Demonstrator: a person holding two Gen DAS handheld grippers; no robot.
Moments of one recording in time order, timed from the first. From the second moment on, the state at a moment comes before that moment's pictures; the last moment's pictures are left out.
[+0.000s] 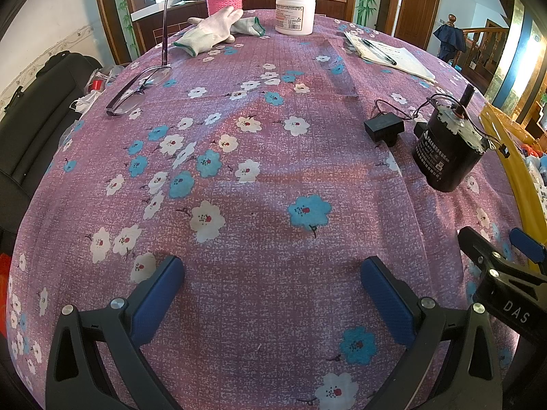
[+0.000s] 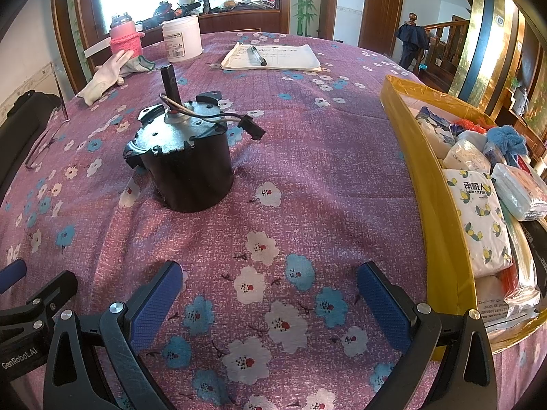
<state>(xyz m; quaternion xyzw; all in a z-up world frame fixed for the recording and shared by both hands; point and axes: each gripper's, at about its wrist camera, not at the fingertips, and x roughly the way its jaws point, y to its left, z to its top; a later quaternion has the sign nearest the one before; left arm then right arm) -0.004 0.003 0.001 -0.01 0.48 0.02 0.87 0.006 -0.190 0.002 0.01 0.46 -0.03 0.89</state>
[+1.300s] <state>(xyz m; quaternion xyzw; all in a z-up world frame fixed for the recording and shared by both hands) 0.007 0.002 0.000 -0.01 0.48 0.03 0.87 0.006 -0.189 0.002 0.01 0.46 -0.03 0.89</state>
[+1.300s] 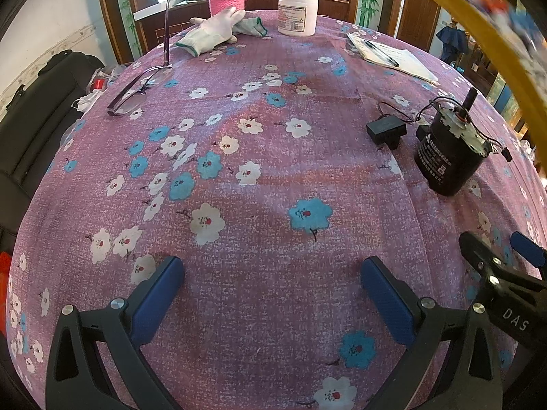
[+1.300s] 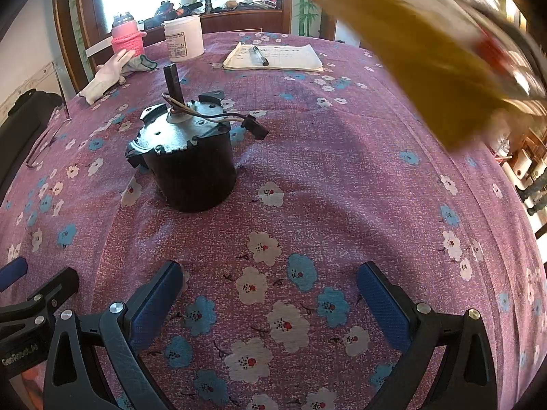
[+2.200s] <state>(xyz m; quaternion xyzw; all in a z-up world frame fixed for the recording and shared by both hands) 0.011 0.003 -0.001 -0.01 0.48 0.03 0.87 0.007 -0.190 0.001 0.01 0.46 -0.03 0.89</state>
